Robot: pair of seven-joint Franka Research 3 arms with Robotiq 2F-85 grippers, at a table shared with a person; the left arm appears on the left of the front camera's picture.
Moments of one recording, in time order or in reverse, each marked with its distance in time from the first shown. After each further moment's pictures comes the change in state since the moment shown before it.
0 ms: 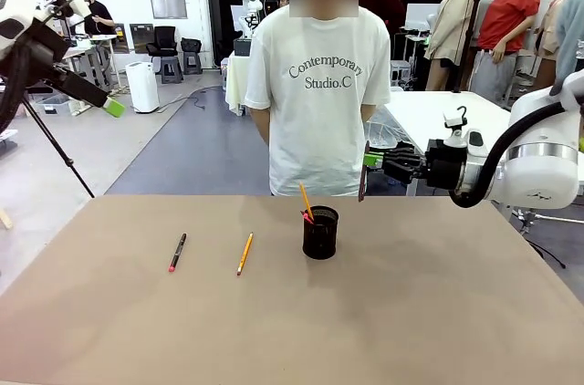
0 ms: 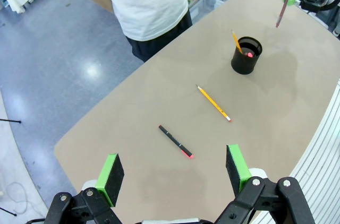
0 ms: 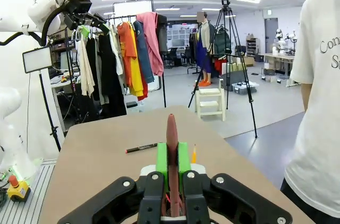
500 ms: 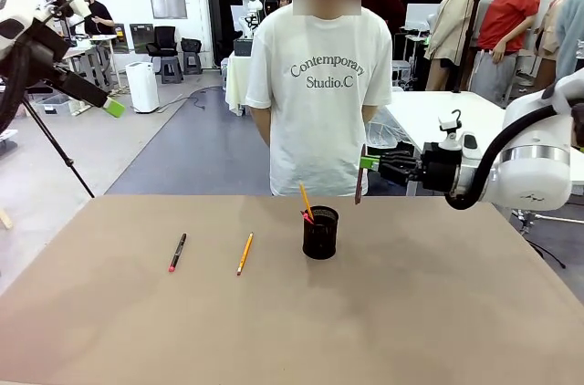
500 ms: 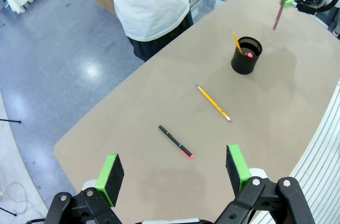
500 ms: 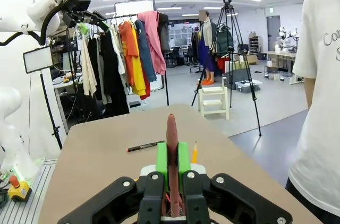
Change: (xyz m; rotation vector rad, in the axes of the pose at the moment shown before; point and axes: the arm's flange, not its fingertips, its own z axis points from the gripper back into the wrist) left arm 0.000 0.000 0.000 0.000 0.000 0.000; right arm -0.014 -0.007 -0.012 0.016 0.003 -0.023
